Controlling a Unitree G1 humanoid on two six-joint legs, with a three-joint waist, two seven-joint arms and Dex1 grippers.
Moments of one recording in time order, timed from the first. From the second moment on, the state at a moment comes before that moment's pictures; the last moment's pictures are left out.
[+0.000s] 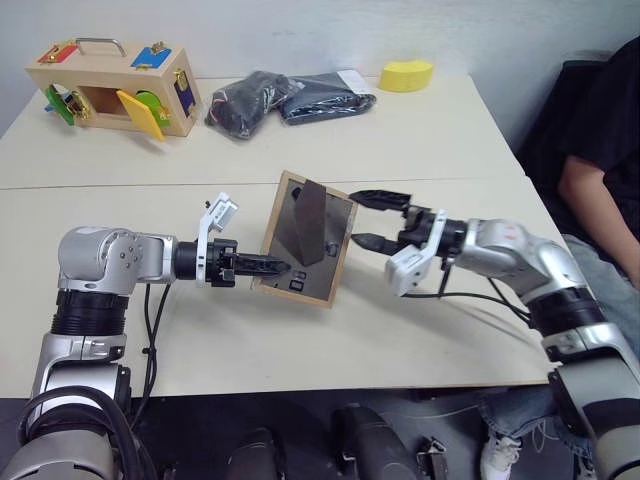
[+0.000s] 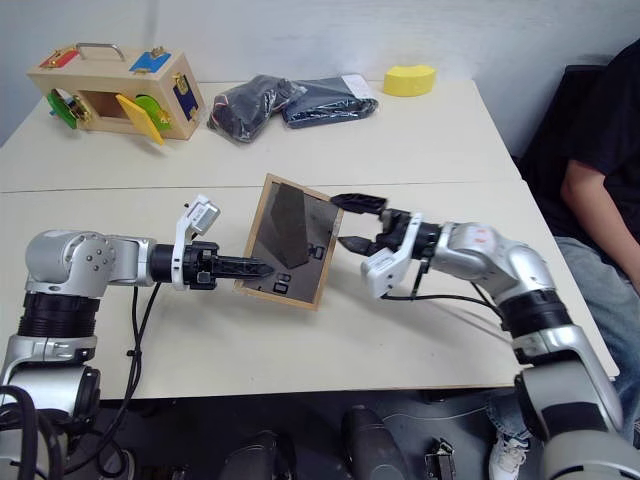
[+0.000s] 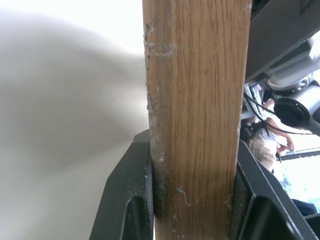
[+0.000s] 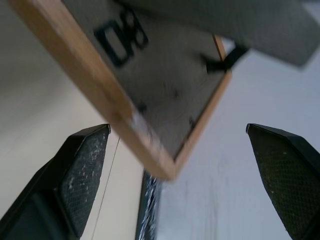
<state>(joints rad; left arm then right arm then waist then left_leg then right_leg) -0.78 0.68 0.04 0.17 -0.72 1.43 -0.99 -0.86 -0.63 0.31 0.51 -0.86 -1.03 0.07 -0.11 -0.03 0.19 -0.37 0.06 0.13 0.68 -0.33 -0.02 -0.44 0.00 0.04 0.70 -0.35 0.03</state>
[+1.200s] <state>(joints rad) -0.36 0.96 0.67 -0.36 -1.03 1.26 -1.00 -0.73 -0.53 0.40 0.27 0.52 0.04 0.94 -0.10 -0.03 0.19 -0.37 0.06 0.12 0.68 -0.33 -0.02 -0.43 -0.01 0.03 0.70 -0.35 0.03</state>
